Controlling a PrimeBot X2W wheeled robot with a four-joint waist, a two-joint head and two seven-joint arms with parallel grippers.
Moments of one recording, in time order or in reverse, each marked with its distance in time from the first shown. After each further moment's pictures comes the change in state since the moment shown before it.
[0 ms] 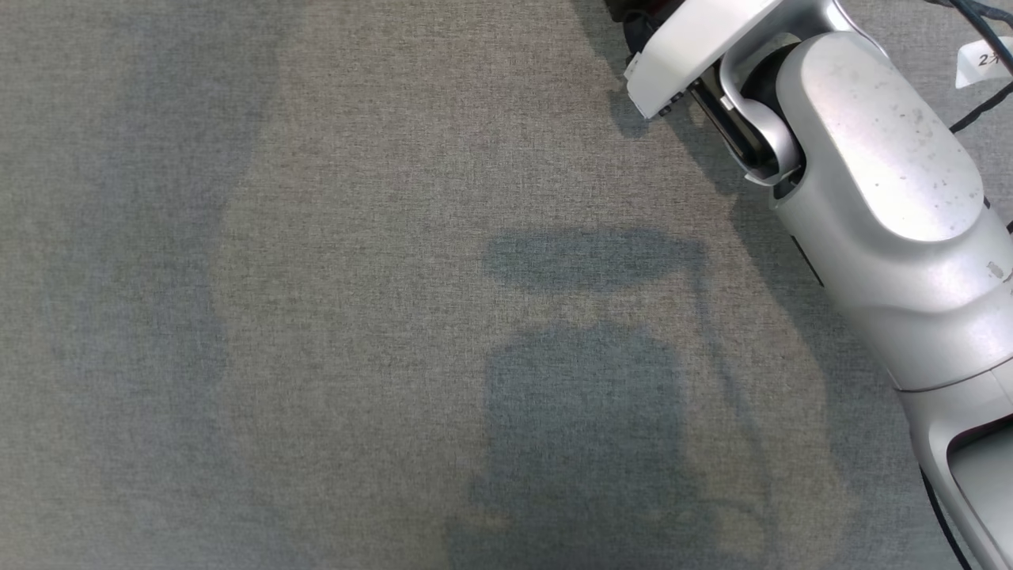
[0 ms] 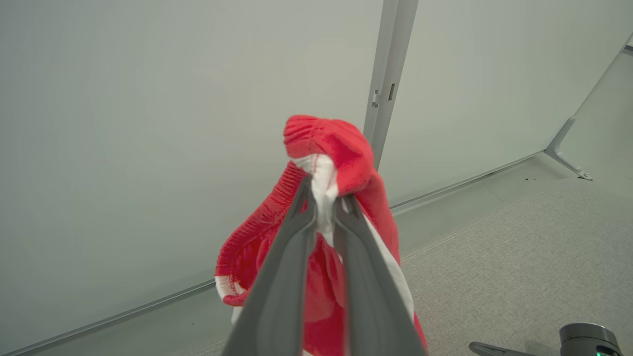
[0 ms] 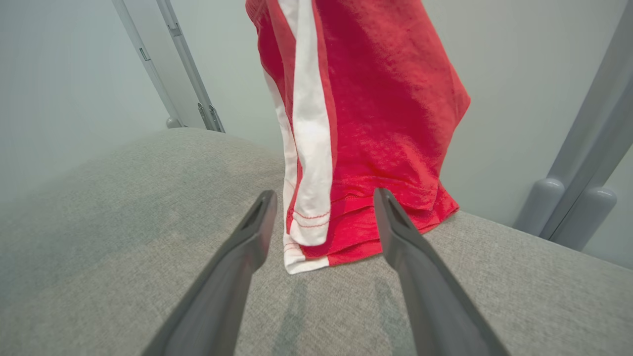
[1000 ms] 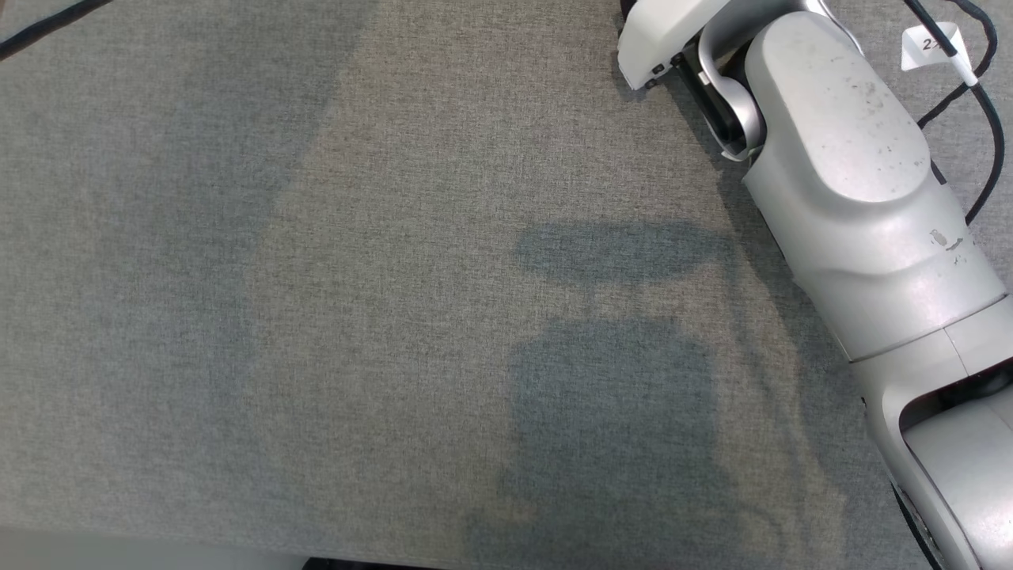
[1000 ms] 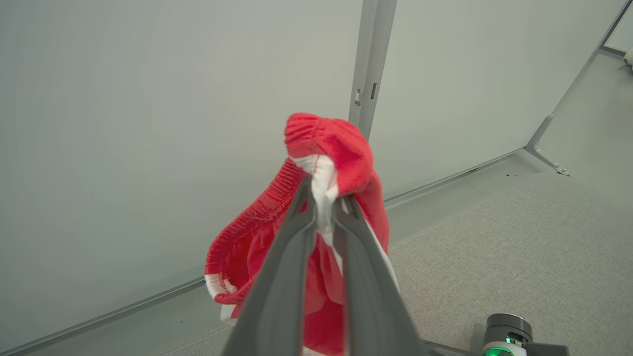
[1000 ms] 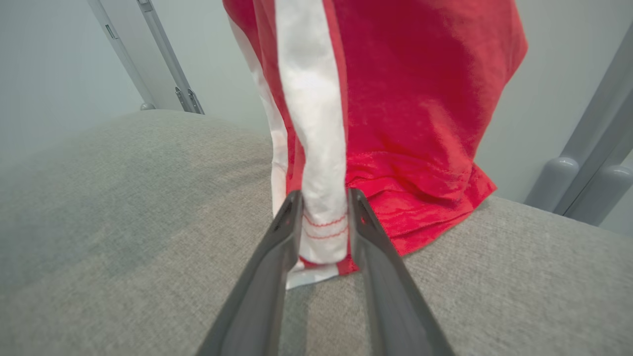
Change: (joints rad) left arm 0.032 -0.028 -0.004 -0.109 -0.046 0.022 0.015; right arm -0.066 0.120 -0.124 0.298 -0.181 0.000 -0.079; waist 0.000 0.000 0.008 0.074
